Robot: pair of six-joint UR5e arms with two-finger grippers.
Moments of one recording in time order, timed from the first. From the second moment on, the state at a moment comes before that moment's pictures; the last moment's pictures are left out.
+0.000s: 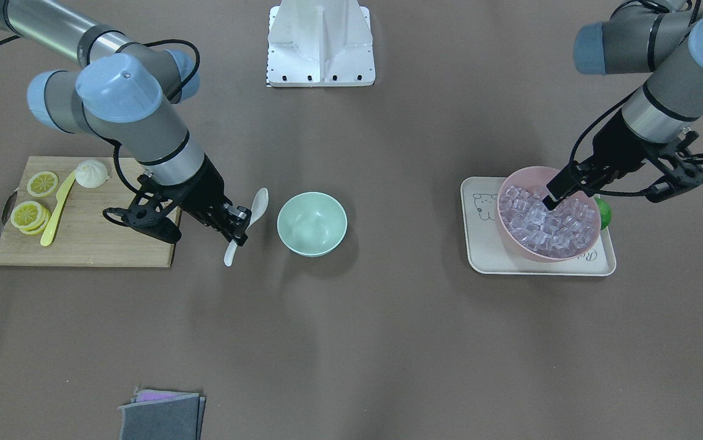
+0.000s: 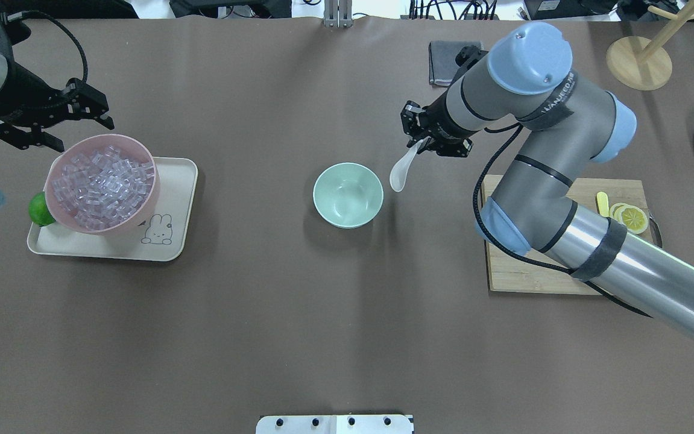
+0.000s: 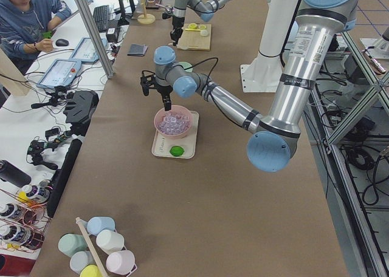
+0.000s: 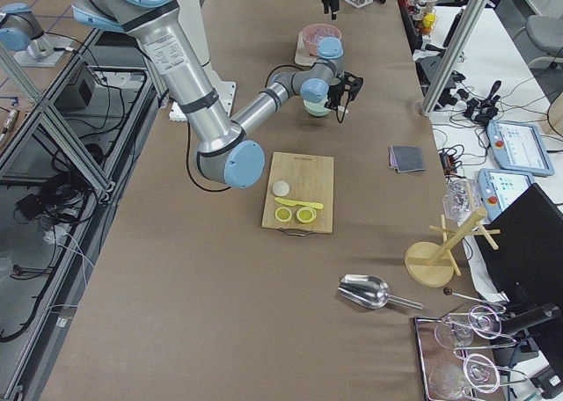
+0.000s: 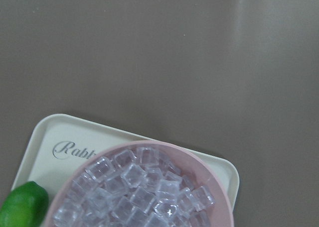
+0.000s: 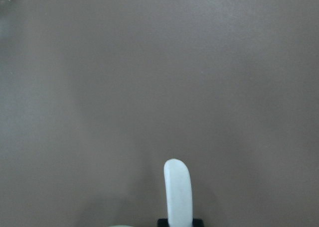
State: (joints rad) left arm -1.04 -1.84 -1.85 -1.77 -2.24 -1.27; right arm 0.75 -0.94 1.57 -1.22 1.98 1.66
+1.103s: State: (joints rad) left arm -0.95 -1.76 -1.87 -1.78 -2.13 -1.54; right arm 0.65 -0.81 1.45 -1.22 1.74 1.79
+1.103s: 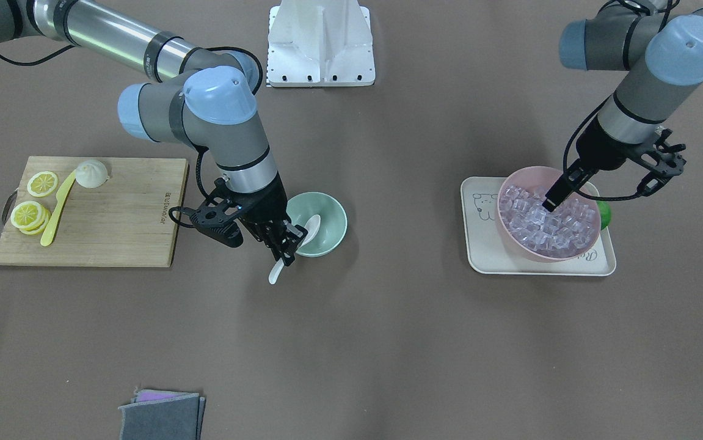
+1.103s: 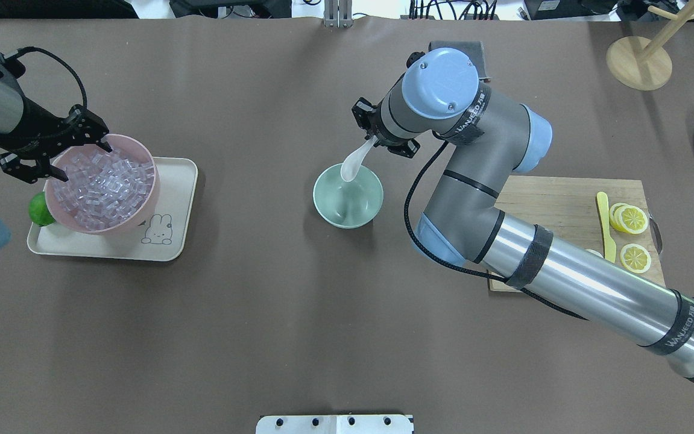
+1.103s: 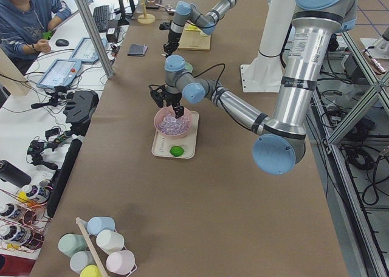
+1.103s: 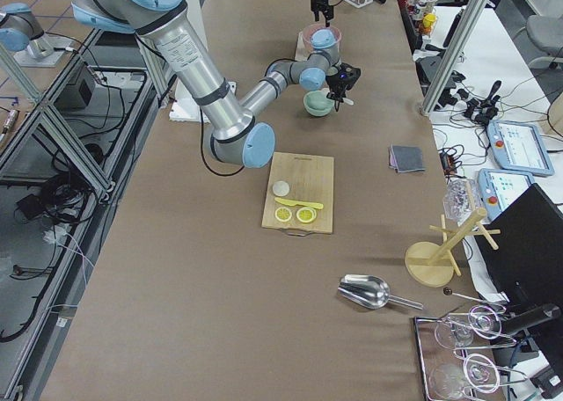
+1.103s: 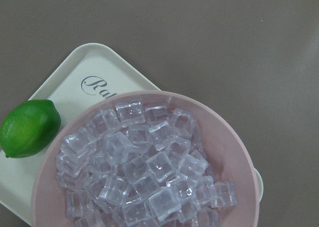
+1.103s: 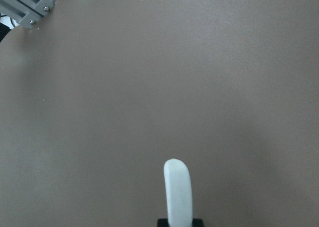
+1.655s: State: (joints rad) left arm -0.90 -1.76 -1.85 -1.78 -2.11 -1.54; right arm 0.73 -0.87 1.50 -1.22 1.87 1.70
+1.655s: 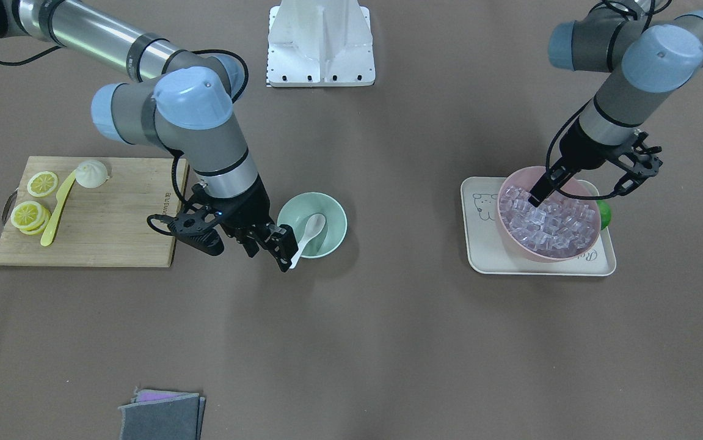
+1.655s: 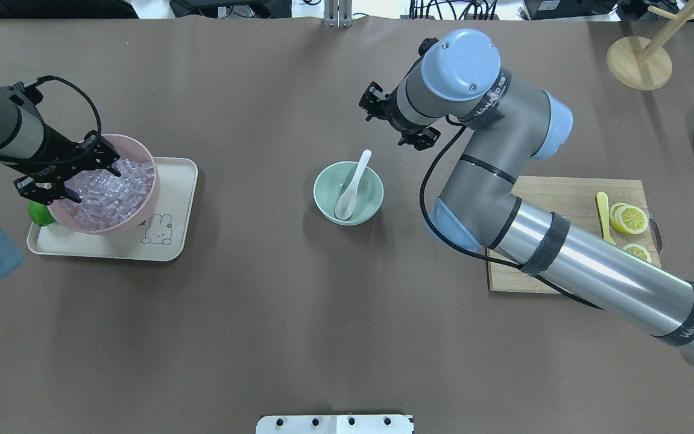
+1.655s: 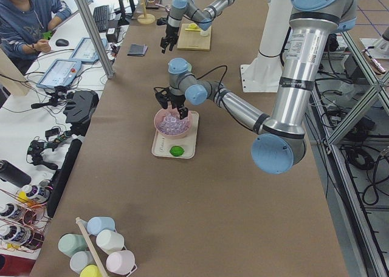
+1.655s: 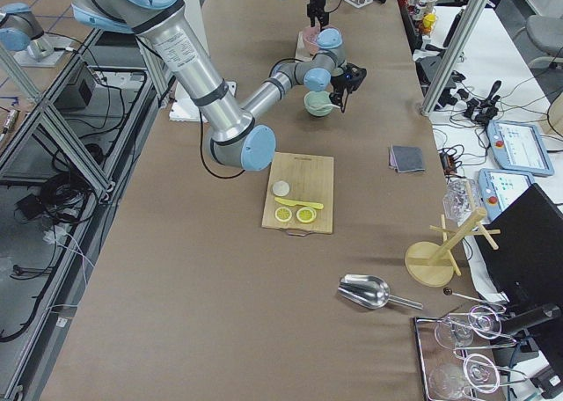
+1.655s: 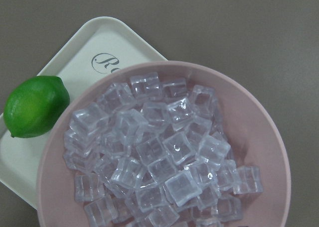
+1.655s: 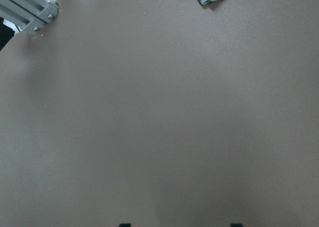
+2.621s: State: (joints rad) left arm -0.87 -1.82 -1.77 -1.78 -2.09 -1.52; right arm 0.94 -1.24 1.81 -1.23 2.12 1.44
